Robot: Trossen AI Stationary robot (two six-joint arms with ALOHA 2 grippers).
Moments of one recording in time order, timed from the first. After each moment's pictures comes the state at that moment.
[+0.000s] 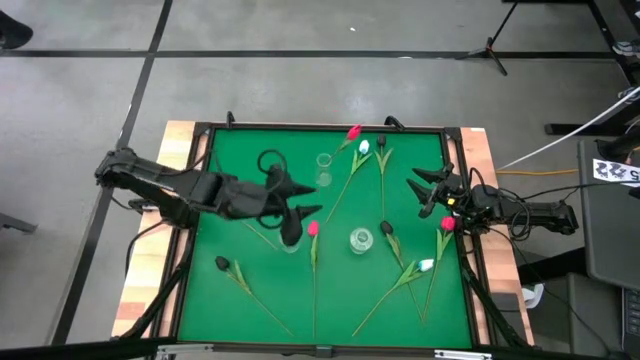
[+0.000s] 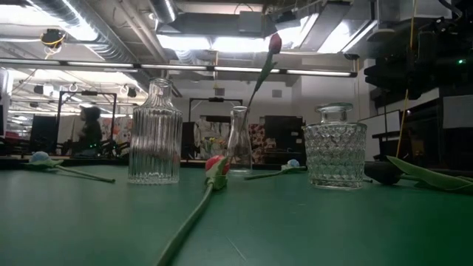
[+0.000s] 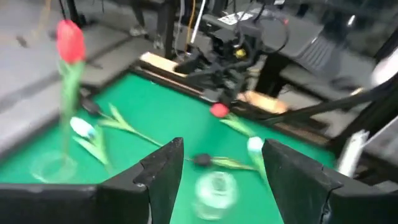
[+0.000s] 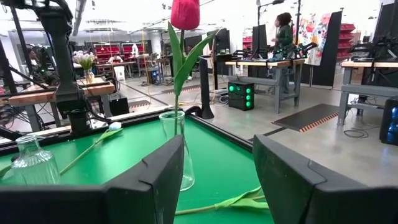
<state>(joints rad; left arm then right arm) -0.29 1.40 1.39 -0.41 -0.55 -0.49 0.00 0.00 0.01 0.10 0.50 0.02</state>
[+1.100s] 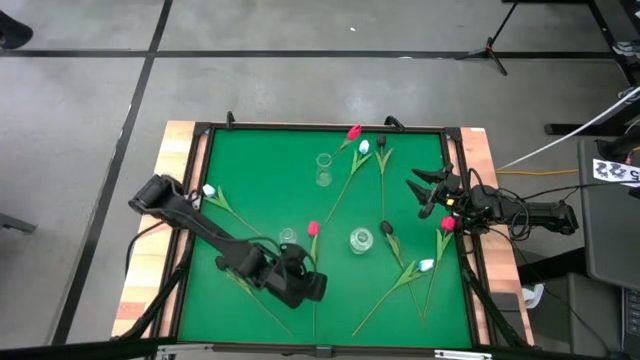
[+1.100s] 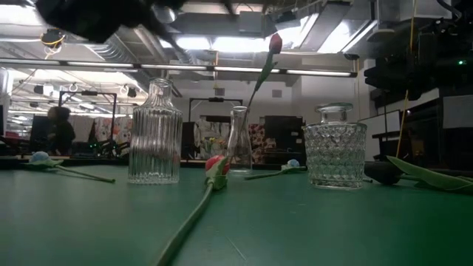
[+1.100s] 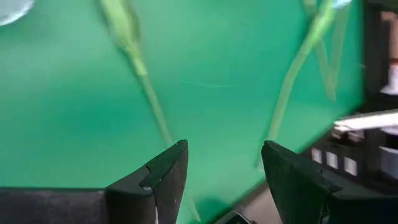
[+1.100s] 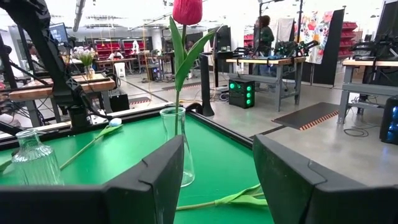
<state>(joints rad) -0.54 1.85 1.41 -0.58 -0.33 -1.79 0.00 0.00 0.01 0.07 0.50 0.02</state>
